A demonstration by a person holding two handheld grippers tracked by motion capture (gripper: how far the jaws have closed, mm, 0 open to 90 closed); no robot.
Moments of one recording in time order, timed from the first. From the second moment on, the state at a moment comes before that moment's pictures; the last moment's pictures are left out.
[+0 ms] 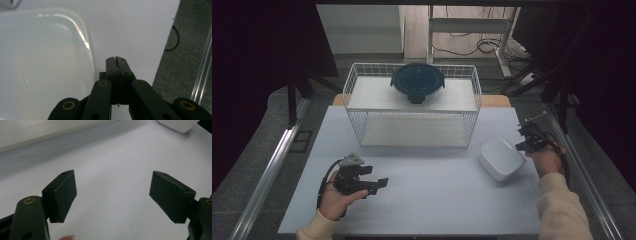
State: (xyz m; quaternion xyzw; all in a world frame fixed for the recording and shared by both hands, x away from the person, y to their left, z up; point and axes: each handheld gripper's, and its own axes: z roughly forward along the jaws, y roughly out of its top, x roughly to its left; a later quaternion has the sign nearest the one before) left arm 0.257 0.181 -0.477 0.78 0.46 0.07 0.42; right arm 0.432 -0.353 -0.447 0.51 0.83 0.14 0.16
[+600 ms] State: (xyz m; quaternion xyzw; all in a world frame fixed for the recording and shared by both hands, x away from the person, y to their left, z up) left arm 0.258 0.179 -0.479 0.78 0.46 0.06 0.42; right arm 0.401 -0.329 -0.454 0.47 0.86 0.16 0.12
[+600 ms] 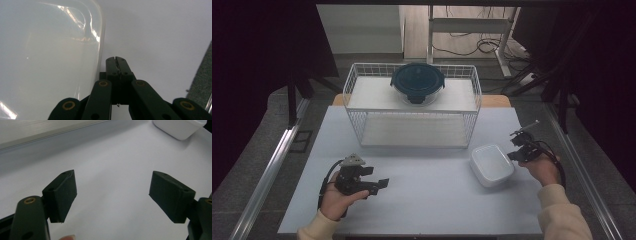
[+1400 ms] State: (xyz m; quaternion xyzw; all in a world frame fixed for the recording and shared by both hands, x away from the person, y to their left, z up) left arm 0.256 0.175 -0.480 0.78 0.45 0.06 0.42; right arm 0.342 -0.267 -0.462 0.43 0.88 0.19 0.07
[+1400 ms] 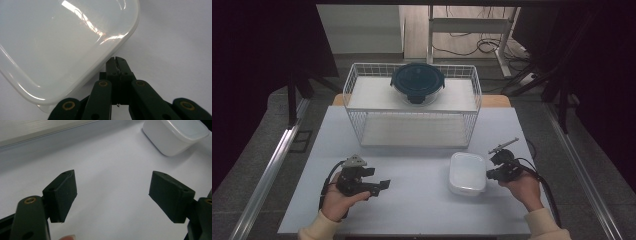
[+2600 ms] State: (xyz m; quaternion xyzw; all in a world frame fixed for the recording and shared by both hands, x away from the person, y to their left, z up) left arm 0.258 0.180 -0.481 0.78 0.46 0.05 0.42; right arm 0.346 -0.190 -0.478 0.38 0.89 0.26 0.05
